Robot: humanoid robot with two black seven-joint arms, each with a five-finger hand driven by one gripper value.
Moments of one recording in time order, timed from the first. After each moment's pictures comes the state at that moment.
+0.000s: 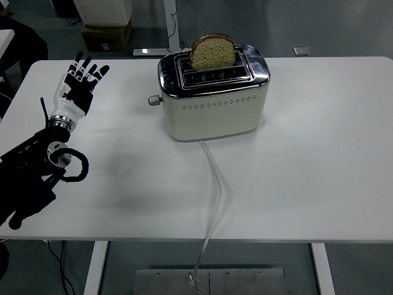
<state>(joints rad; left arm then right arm) -0.85 0.22 -0.52 -0.44 -0.18 -0.22 -0.47 -0.01 0.00 0.42 0.14 -0.35 0.07 0.14</state>
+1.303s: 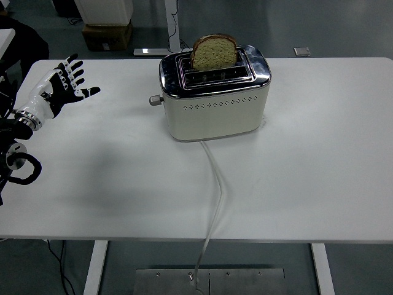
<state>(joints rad) -0.86 0.41 -0.51 -0.44 0.35 -0.29 -0.42 -0.01 0.00 0.42 0.14 -0.35 0.07 0.14</state>
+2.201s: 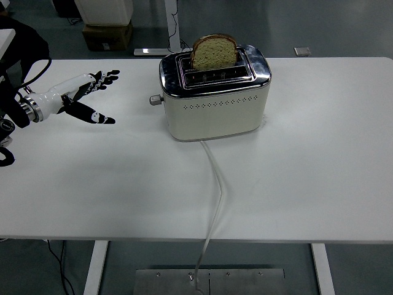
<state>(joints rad) -0.89 0.61 -0.50 -0.84 1.07 -0.29 -0.36 -0.01 0.00 0.42 0.14 -0.35 0.07 0.14</state>
